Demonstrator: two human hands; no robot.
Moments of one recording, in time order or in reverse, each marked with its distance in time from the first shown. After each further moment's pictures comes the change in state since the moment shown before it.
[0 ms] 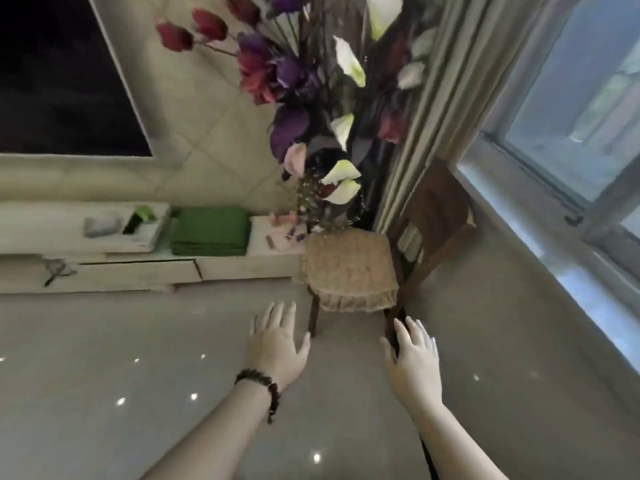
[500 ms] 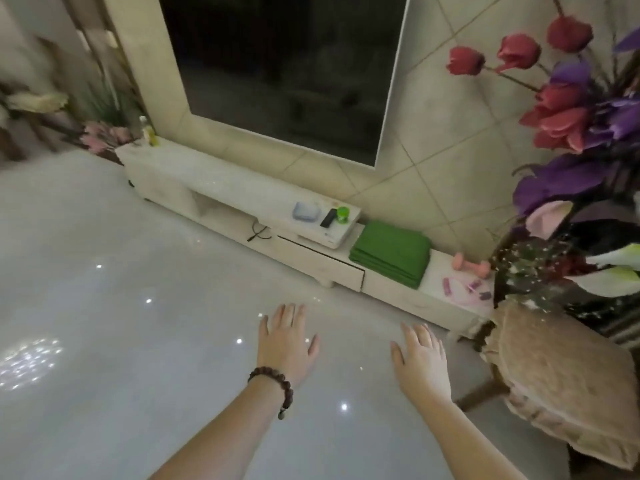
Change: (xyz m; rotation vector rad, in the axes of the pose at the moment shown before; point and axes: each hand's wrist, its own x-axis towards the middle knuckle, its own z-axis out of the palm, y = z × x) left_hand -0.028 -0.371 -0.093 0.061 0.147 -0.532; right_hand 0.023 -0.381 0.181 -0.007 -0.345 -0.524
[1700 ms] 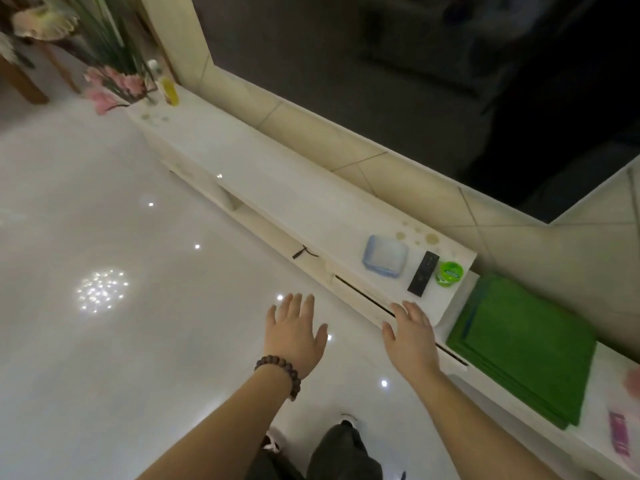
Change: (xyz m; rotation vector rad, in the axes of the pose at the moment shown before) left_hand 0.597 -0.235 0.019 0.006 -0.274 -0.211; right_hand 0.619 -0.275 0.203 -0.006 -0.283 -0.146
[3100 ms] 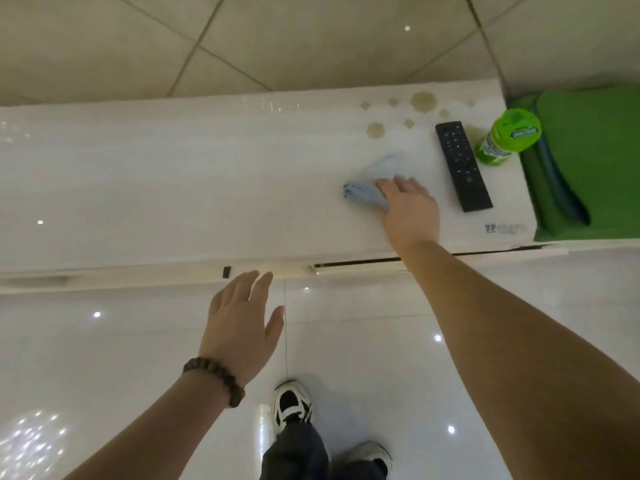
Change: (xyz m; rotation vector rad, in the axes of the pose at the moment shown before) left_hand 0.406 -0.139 0.177 0.170 -0.247 0.615; right_hand 0.343 0.055 0.240 -0.116 0.305 0.503
